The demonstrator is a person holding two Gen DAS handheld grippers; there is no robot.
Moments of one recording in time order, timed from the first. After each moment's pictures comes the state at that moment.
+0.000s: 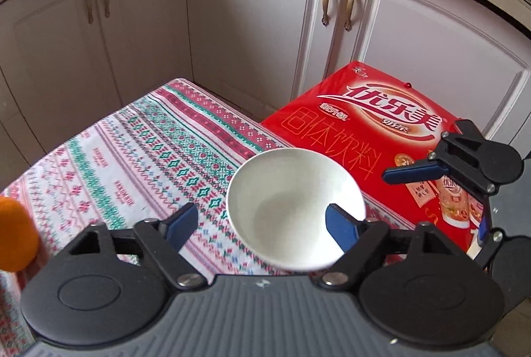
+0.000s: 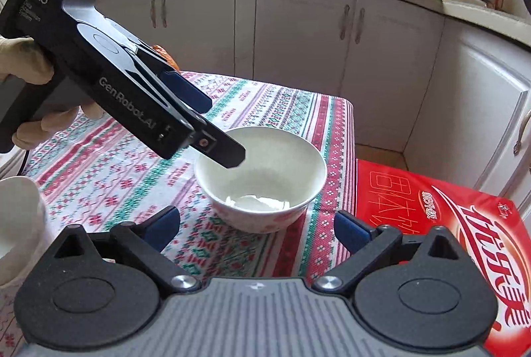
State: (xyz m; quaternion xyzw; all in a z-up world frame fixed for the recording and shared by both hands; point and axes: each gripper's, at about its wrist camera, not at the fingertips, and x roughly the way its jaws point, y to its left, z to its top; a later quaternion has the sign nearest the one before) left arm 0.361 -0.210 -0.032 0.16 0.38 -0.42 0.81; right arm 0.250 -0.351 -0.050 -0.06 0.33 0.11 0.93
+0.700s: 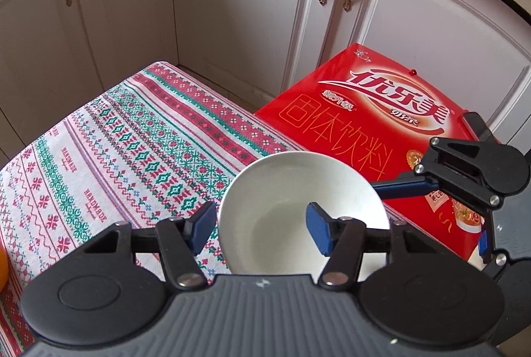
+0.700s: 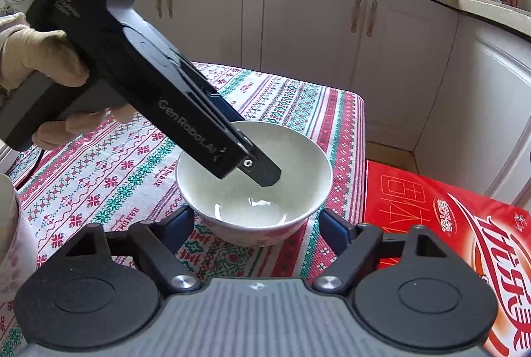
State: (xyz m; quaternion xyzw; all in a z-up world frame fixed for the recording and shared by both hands) left arm 0.389 -0.240 -0.055 0.17 0.41 -0.44 0.78; right arm 0.274 -0.352 -0.063 -0.07 0.34 0.13 0.93
